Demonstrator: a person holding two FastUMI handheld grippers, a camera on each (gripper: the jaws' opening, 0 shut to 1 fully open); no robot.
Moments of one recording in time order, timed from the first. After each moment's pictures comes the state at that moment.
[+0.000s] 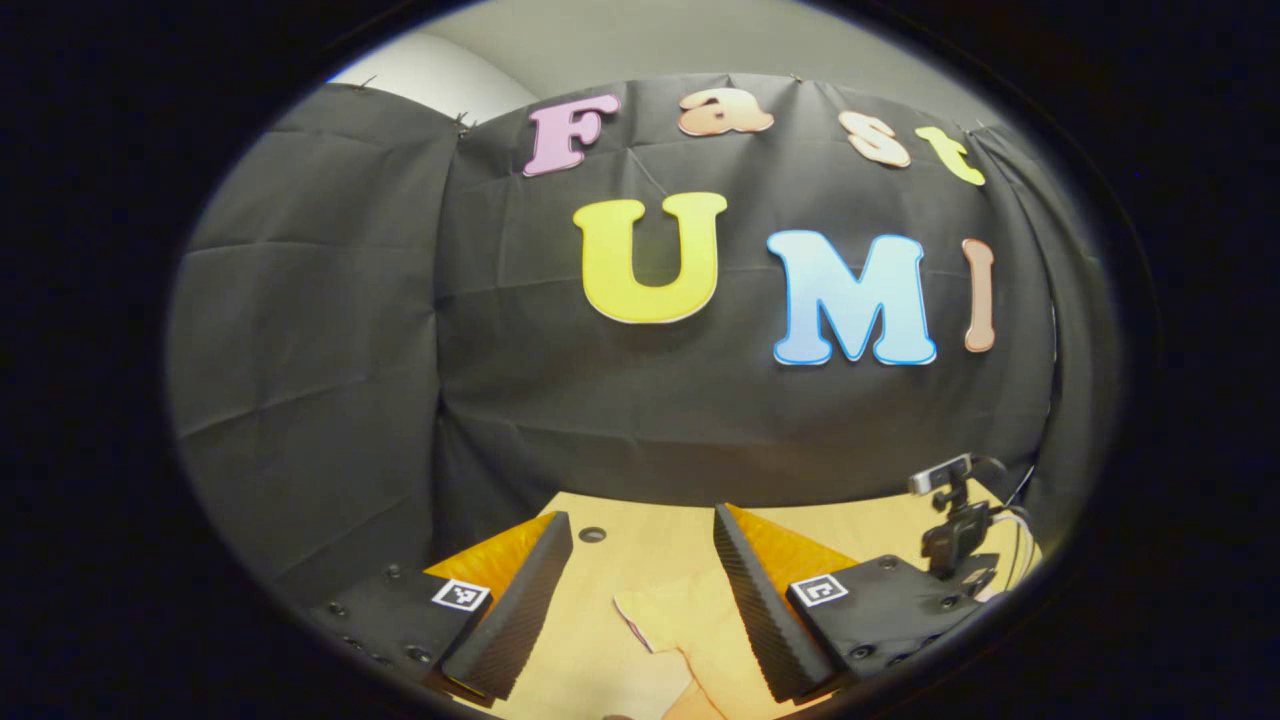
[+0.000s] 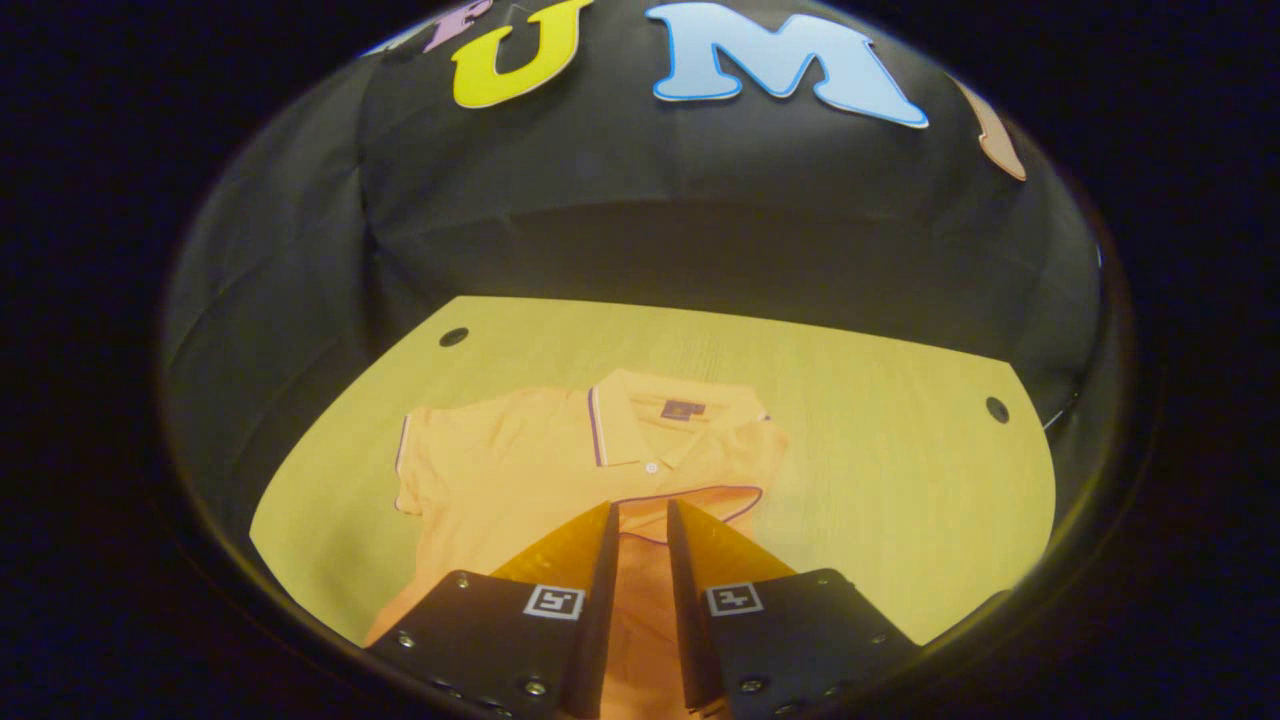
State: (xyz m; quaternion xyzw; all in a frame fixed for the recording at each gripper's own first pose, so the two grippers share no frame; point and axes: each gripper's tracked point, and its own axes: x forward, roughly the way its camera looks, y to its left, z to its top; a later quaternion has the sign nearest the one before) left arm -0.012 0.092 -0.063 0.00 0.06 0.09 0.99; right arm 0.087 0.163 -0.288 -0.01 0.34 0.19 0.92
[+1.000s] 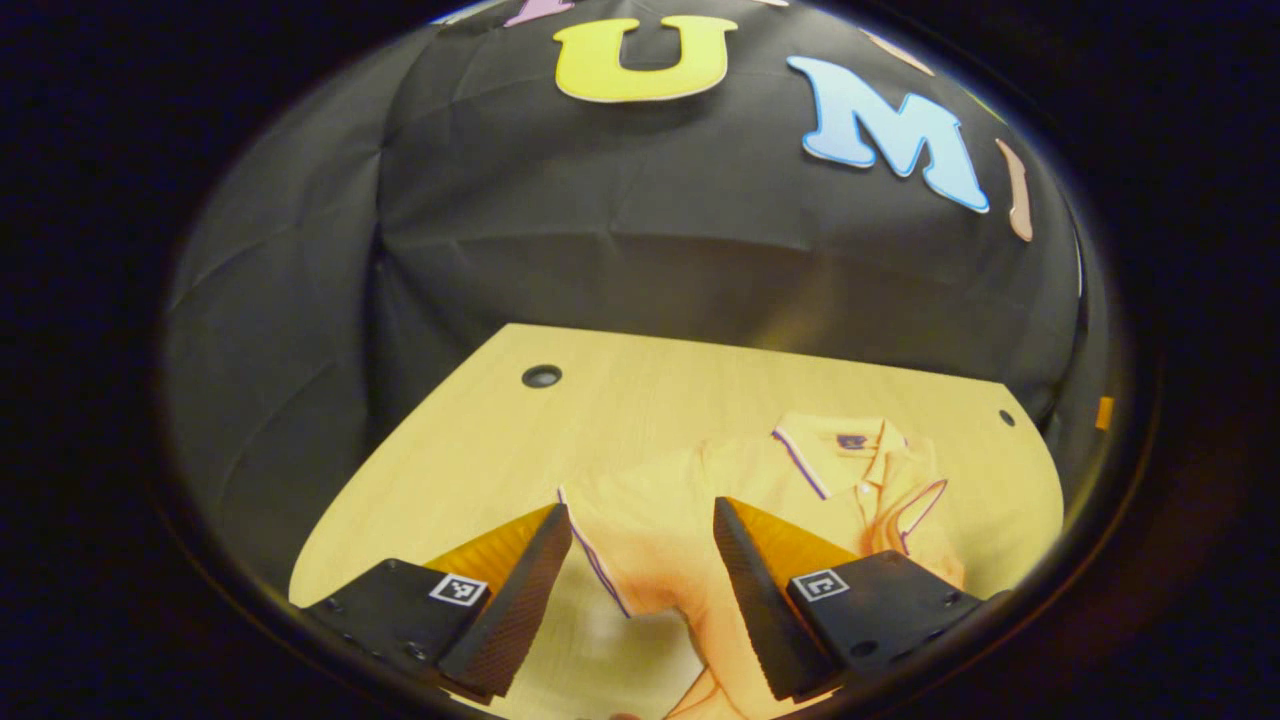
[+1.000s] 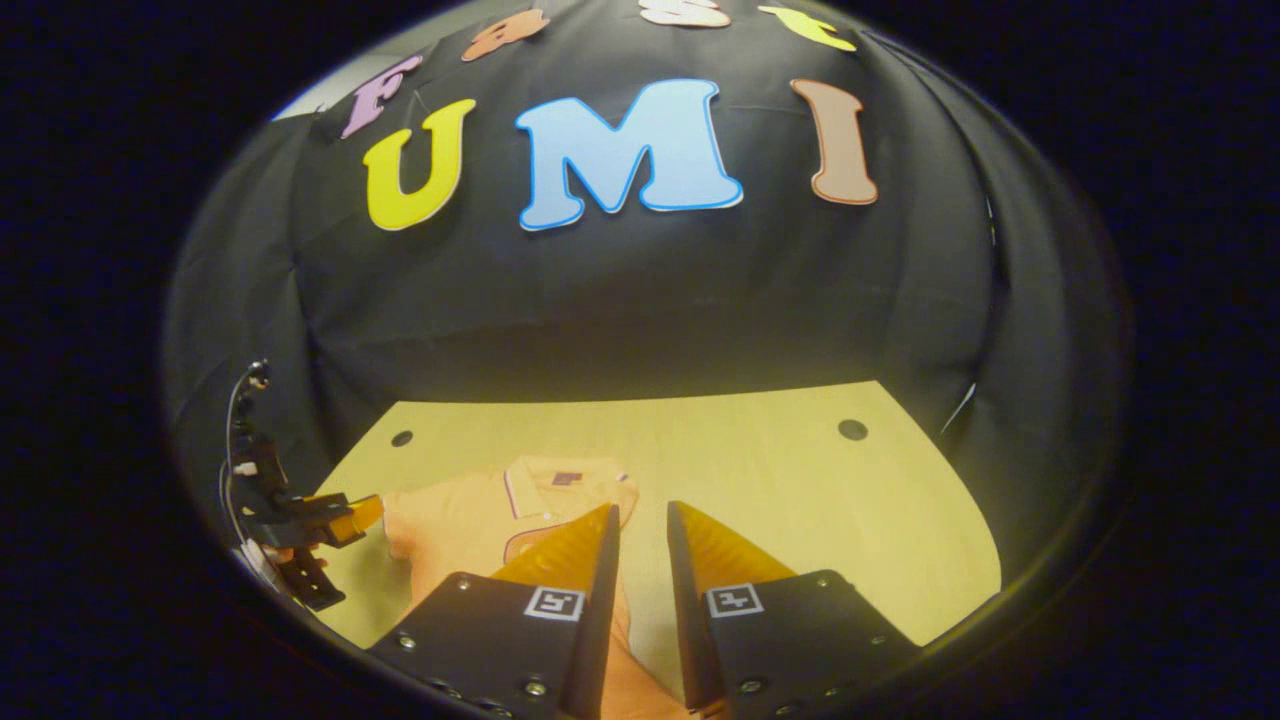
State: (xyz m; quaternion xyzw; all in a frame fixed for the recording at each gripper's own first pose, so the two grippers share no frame) left arm 0.107 0.115 -0.352 -0.05 0.28 0.08 0.96; right arm 0.046 0.018 -0.182 0.05 0.25 0.06 0.96
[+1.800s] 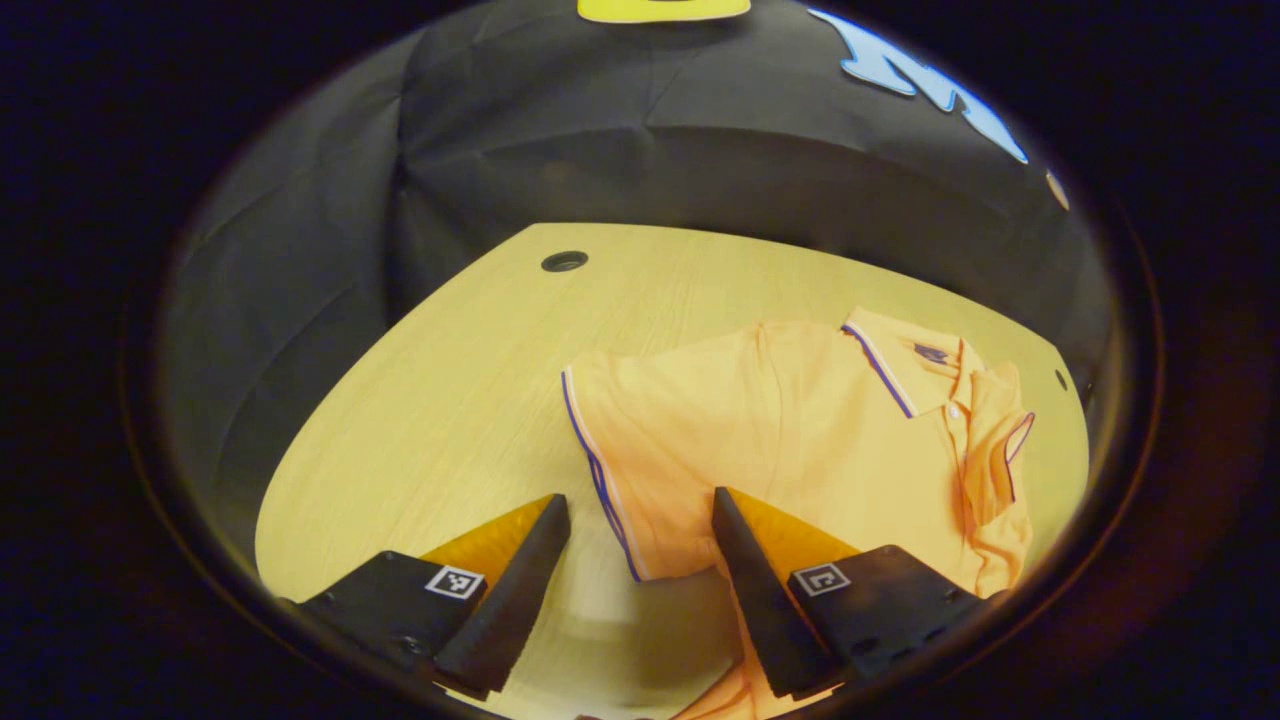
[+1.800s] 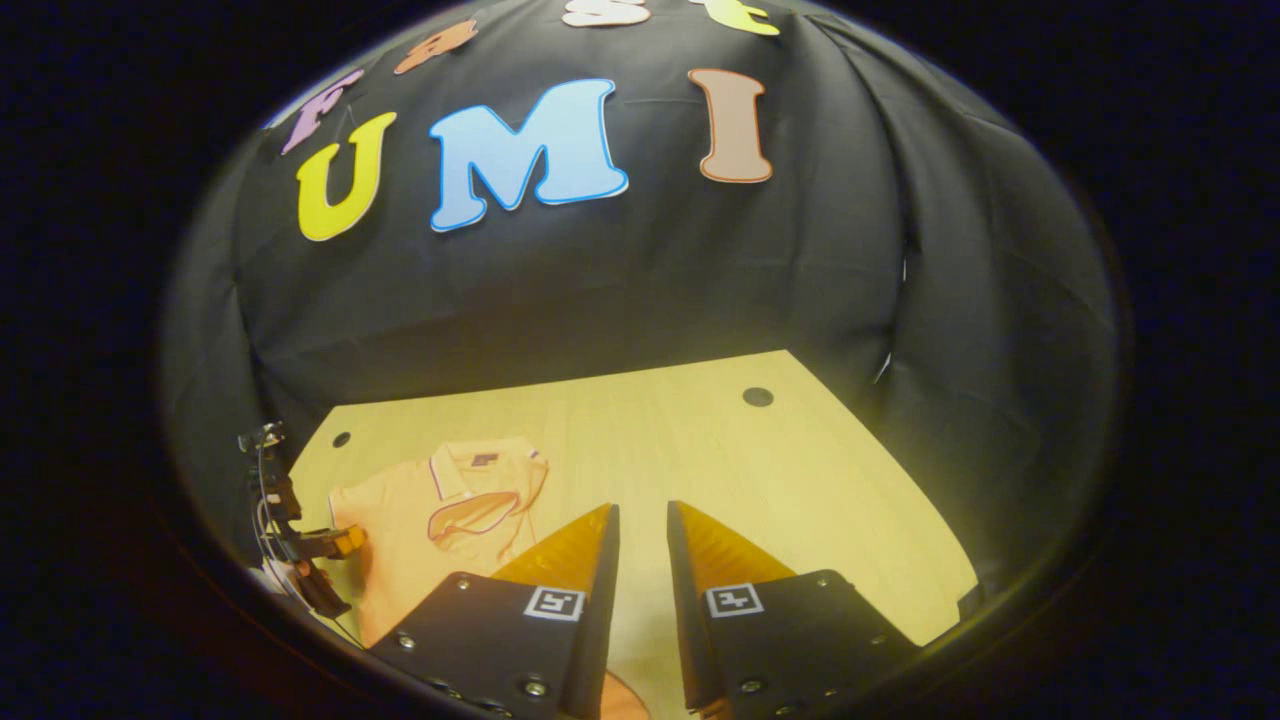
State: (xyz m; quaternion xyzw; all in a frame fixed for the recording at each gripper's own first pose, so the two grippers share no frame) left arm 0.092 0.121 -0.441 -0.05 0.35 0.13 0.93; right arm 0.009 -0.061 -0.202 0.07 0.28 -0.02 0.96
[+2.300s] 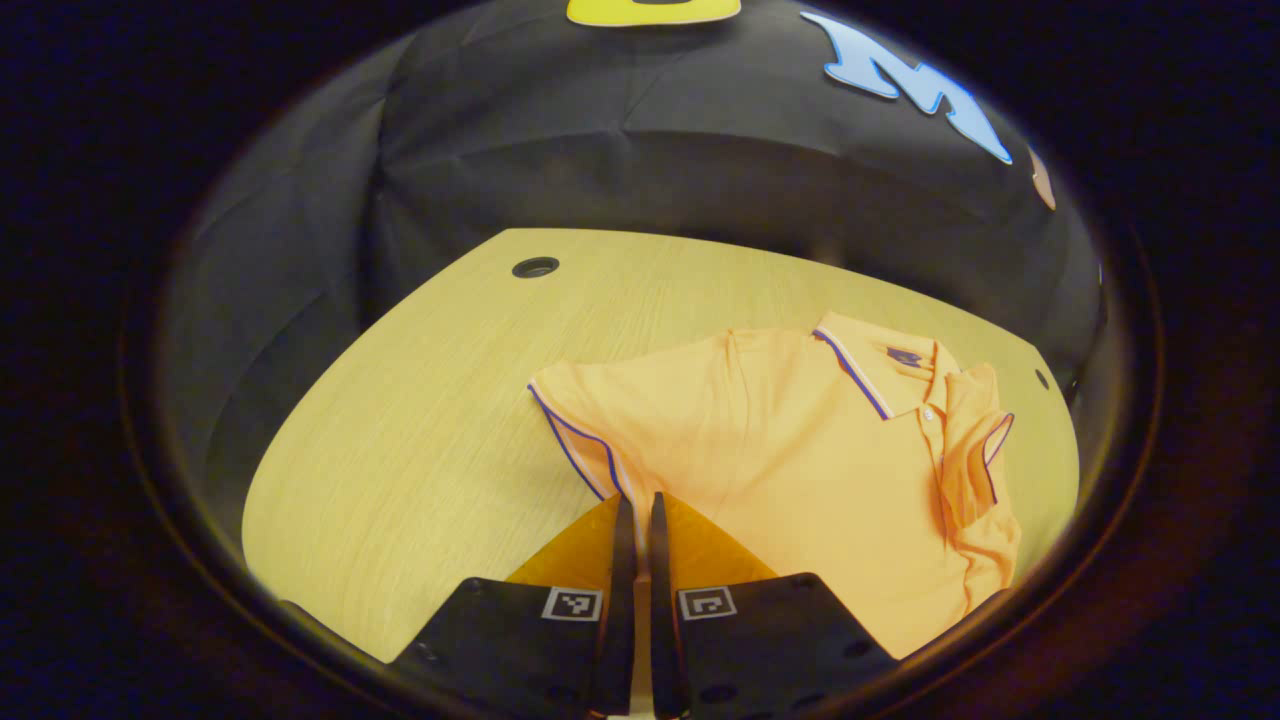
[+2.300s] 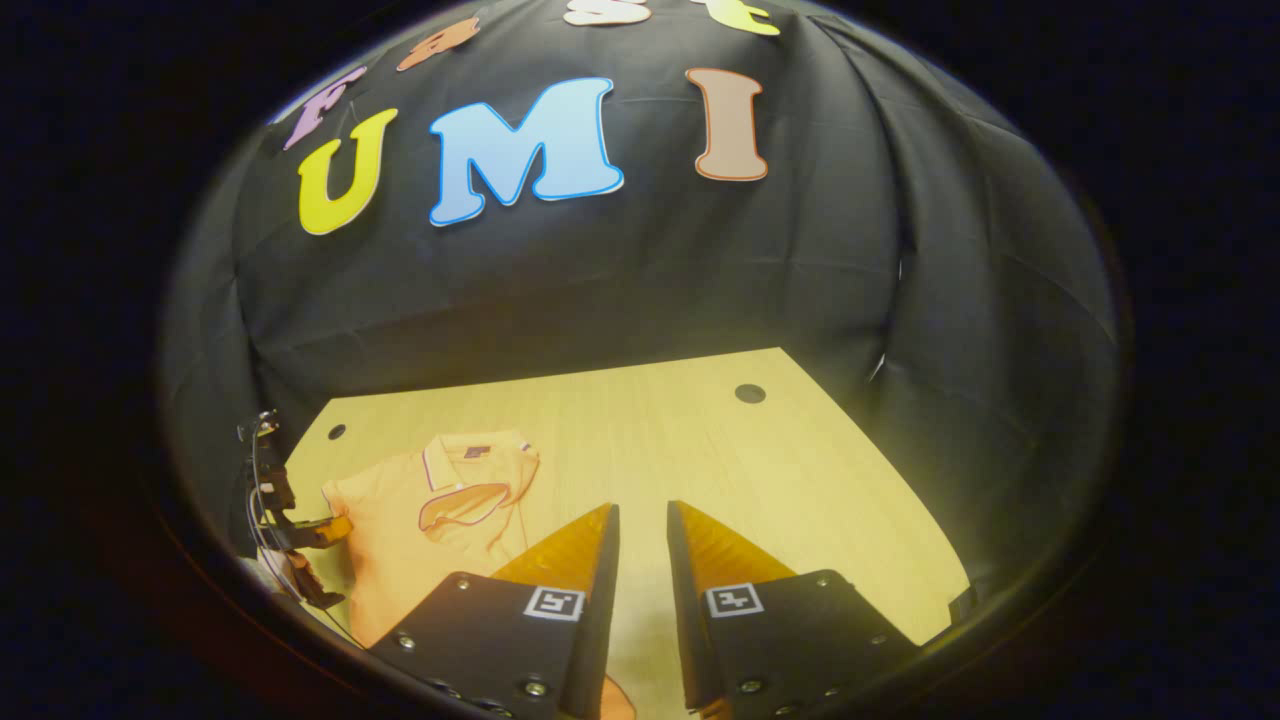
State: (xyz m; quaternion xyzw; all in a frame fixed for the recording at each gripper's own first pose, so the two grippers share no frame) left arm 0.101 0.106 -0.441 -0.07 0.35 0.10 0.93; right arm 0.003 -0.068 -0.207 0.06 0.28 -0.02 0.96
